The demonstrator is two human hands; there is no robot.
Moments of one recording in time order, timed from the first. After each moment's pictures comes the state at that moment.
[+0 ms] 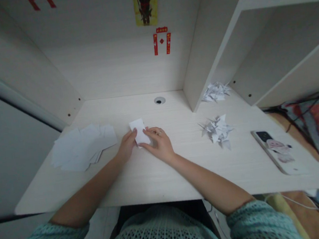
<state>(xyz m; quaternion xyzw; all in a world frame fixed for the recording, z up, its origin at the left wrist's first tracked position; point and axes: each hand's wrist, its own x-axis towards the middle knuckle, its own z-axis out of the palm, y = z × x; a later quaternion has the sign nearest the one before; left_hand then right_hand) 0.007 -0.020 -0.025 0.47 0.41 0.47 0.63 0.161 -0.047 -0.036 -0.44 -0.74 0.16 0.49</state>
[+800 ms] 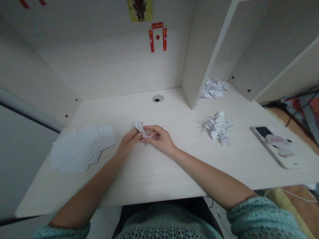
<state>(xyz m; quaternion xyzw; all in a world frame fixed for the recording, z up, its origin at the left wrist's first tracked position) -0.002 -0.016 -0.025 0.65 0.37 0.38 0.54 0.168 -0.033 -0.039 -0.44 -0.62 0.41 0.50</state>
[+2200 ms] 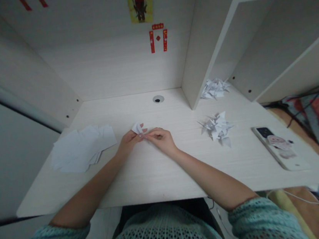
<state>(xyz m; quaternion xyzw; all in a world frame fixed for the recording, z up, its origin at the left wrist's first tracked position) -0.001 -0.015 -0.028 0.57 0.43 0.40 0.58 0.167 -0.034 -0.038 -0.44 -0.61 0.38 0.54</state>
